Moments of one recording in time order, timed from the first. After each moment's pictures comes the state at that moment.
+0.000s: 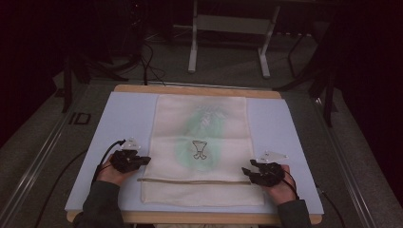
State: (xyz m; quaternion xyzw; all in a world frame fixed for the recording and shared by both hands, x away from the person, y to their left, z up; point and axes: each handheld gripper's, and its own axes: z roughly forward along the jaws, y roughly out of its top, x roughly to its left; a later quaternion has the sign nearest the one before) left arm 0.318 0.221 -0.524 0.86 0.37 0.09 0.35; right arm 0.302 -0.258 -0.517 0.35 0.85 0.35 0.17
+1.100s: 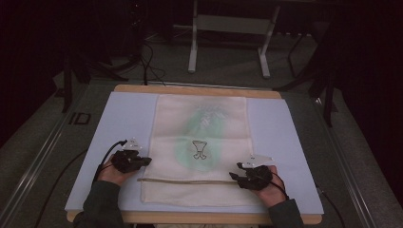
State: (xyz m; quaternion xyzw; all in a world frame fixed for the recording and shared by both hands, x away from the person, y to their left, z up) left arm 0.320 0.220 -0.527 0.87 0.36 0.08 0.34; right arm 0.292 -0.220 -0.515 0.29 0.87 0.36 0.15
